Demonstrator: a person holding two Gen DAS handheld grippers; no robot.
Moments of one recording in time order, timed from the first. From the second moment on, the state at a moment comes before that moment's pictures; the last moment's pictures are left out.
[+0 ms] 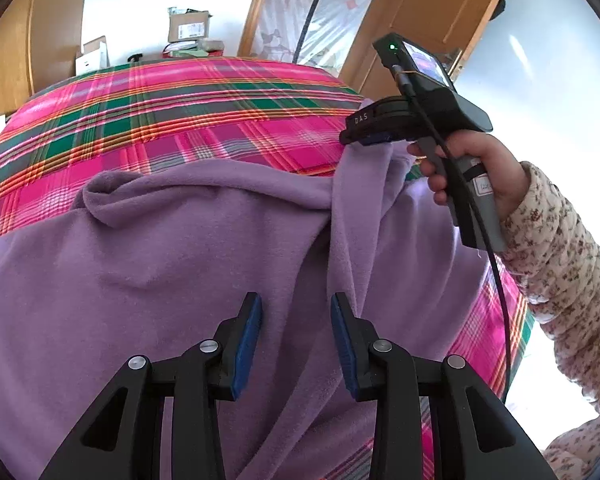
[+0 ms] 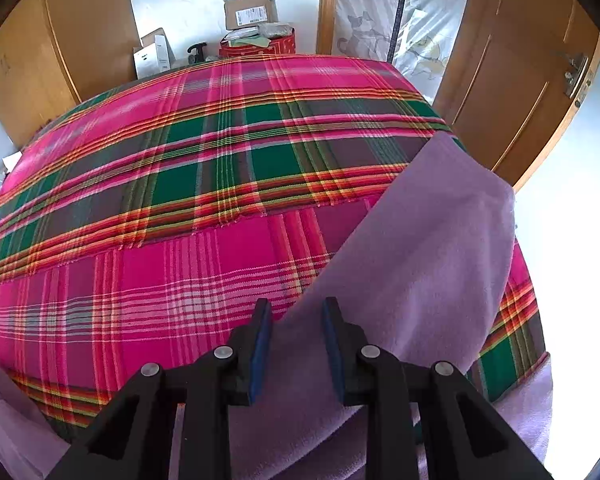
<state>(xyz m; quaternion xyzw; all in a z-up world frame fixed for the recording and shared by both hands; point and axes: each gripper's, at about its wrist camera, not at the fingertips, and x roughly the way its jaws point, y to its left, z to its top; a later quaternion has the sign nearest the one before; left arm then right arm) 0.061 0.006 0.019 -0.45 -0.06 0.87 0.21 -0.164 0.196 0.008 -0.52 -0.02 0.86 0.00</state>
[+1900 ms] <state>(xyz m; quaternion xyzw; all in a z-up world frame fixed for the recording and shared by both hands) 0.069 0.048 0.008 -0.44 0.04 0.88 0.17 -0.072 0.295 0.047 -0.40 0.13 0.91 0.01</state>
